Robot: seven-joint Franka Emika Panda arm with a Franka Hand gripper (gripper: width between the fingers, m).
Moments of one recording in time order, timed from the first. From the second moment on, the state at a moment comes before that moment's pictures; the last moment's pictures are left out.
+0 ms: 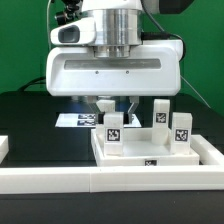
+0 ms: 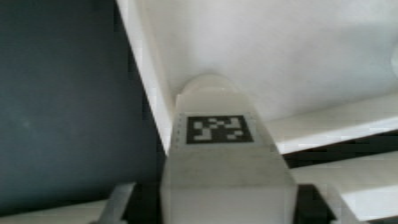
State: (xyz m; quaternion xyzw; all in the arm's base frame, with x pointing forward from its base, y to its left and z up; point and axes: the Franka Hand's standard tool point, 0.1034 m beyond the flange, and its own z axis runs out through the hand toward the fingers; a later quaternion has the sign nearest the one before) arm 0.601 -0.016 0.080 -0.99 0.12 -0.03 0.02
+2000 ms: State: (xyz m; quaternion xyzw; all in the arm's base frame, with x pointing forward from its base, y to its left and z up) arm 0.603 0.002 0.077 -0.67 0.74 -0.01 0.06
